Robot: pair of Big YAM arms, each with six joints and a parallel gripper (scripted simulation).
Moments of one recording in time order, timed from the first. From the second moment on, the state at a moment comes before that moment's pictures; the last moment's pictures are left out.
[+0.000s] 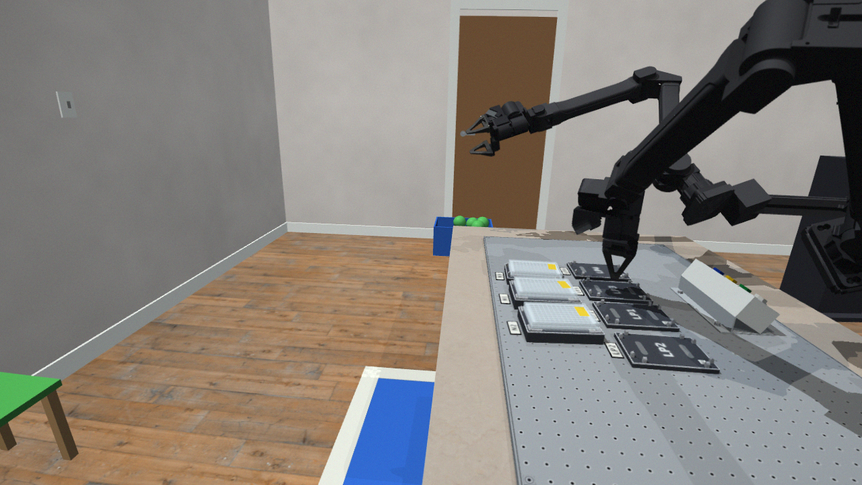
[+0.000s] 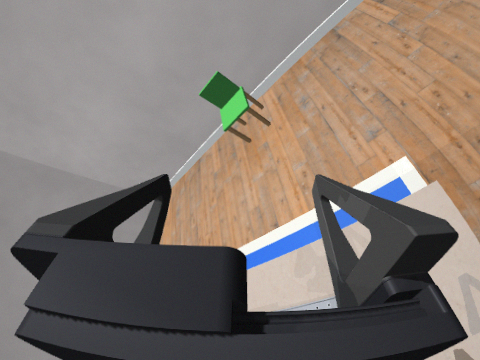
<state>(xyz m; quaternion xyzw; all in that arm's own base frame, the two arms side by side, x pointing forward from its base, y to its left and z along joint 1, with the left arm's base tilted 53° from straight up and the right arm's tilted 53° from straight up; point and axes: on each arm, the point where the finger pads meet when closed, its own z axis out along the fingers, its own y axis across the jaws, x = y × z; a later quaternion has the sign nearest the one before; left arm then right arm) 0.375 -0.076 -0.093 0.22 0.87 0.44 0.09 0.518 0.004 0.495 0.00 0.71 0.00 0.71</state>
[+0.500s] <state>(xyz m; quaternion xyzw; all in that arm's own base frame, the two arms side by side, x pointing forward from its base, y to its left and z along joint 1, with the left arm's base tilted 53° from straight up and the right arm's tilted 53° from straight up) 0.357 -0.127 -0.052 0.23 0.86 0.44 0.09 0.518 0.004 0.495 0.00 0.71 0.00 0.71</state>
